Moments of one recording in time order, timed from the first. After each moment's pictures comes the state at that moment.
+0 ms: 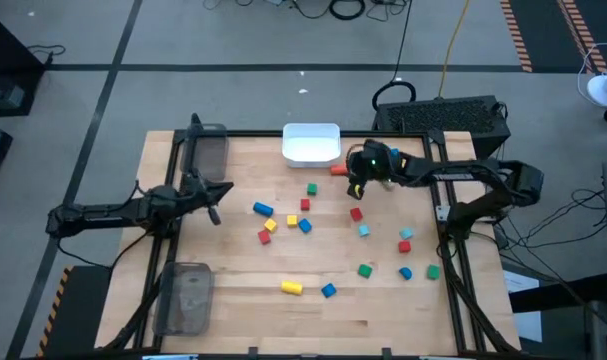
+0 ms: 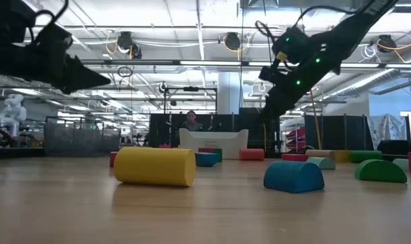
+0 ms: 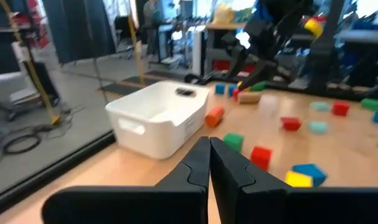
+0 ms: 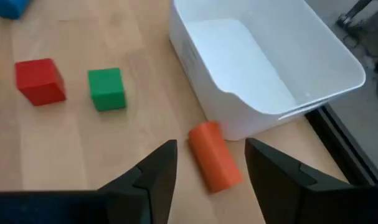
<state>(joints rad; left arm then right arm) 0.13 0.19 0.01 0.10 -0.34 -0.02 -0.47 1.44 0.70 0.07 0.06 -0.19</state>
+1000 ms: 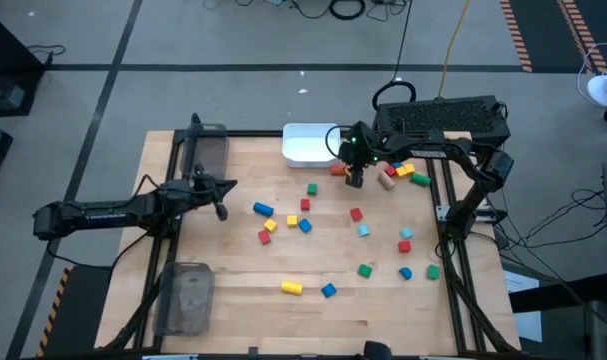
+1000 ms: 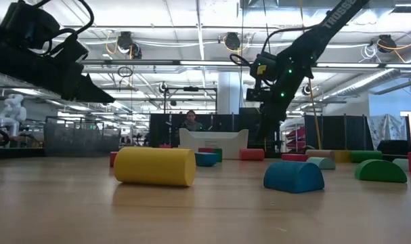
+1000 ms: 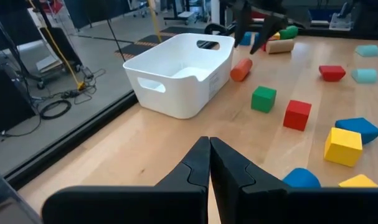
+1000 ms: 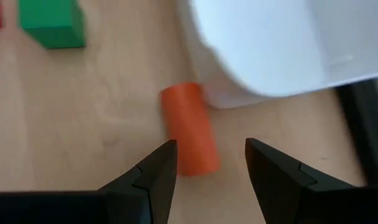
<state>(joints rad) 0.24 0.43 0.06 0.10 -0.30 0.01 -0.59 1.70 0.99 -0.30 -0.07 -0.37</state>
